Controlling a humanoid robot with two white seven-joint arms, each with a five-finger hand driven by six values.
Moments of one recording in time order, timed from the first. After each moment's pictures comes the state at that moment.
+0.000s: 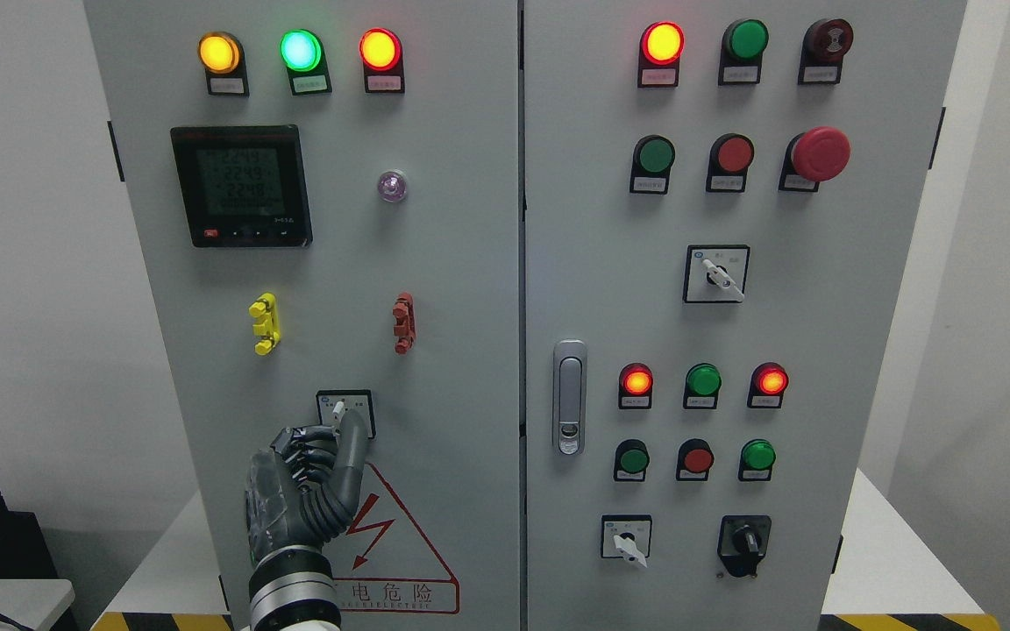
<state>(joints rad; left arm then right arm) -0.49 -0.11 -0.17 -1.86 -0.18 0.65 0.51 0.12 0.12 0.00 -0.11 0.00 0.01 -0.06</state>
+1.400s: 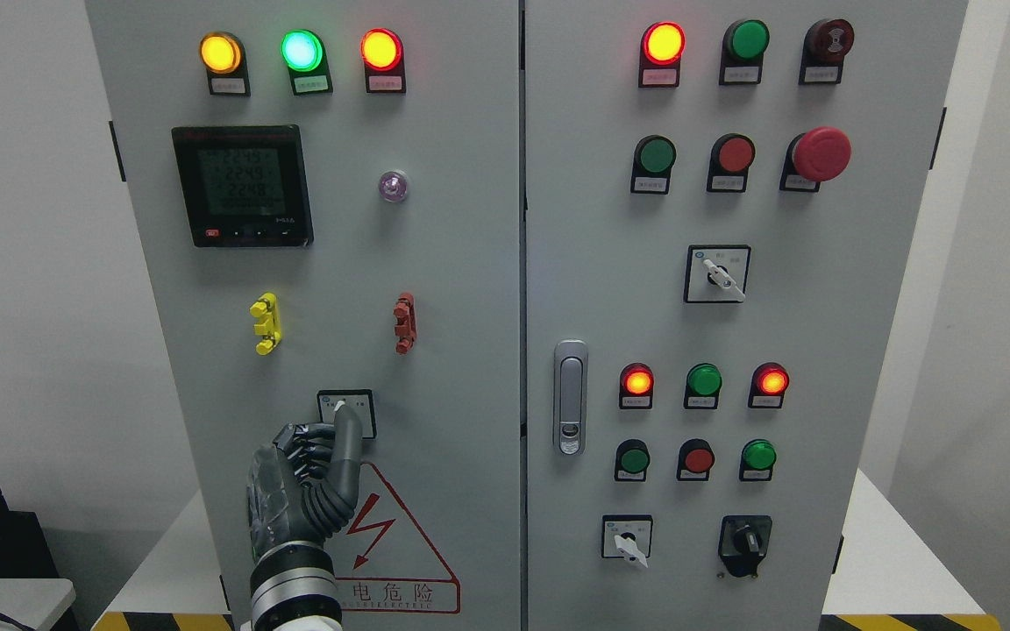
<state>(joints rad) -0.49 -0.12 -0.17 -1.86 -0.18 0.67 0.50 0.12 0.12 0.00 -0.11 0.00 0.01 -0.06</state>
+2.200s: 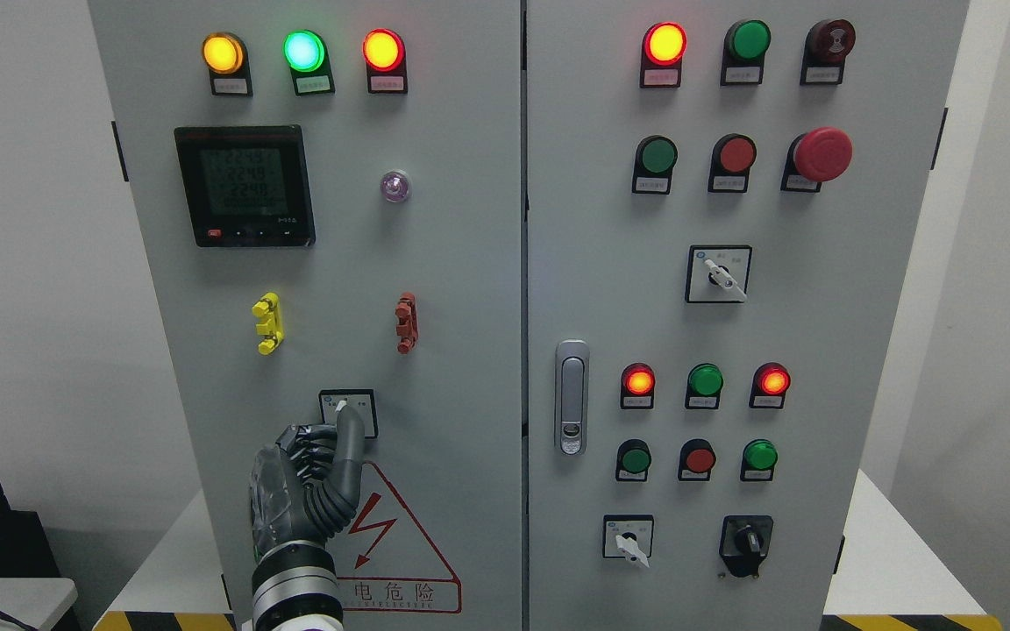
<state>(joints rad) -0.50 -0.11 -0.17 -1.86 -0.18 0.68 0.49 0.12 0.12 0.00 -0.11 0.00 0.01 -0.06</state>
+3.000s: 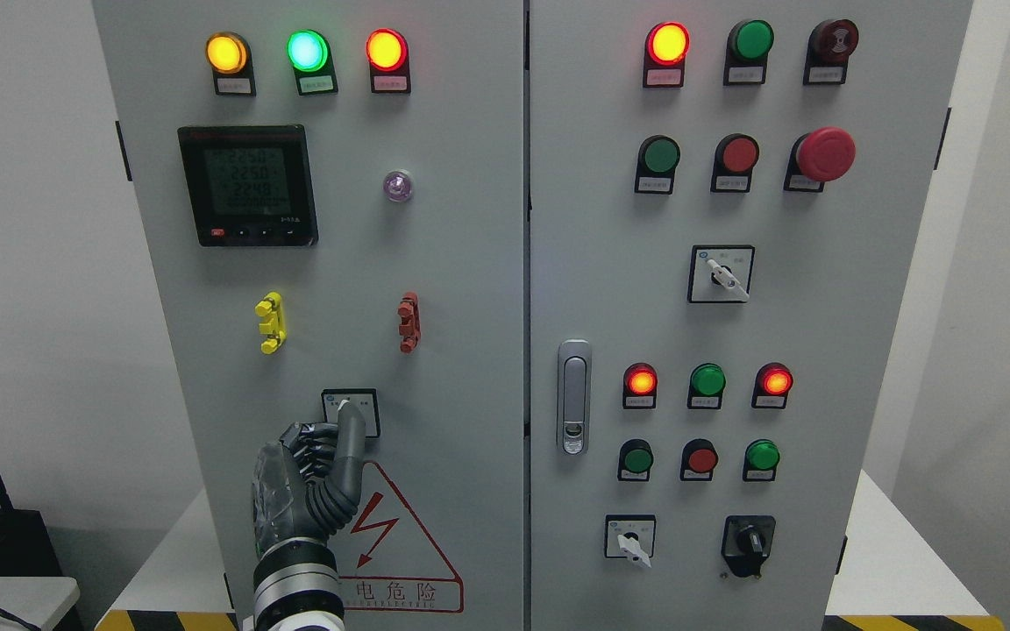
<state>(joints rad) -0.50 -0.11 -0.17 -1.86 -0.18 0.68 0.48 0.12 0.12 0.00 -0.11 0.00 0.01 -0.06</state>
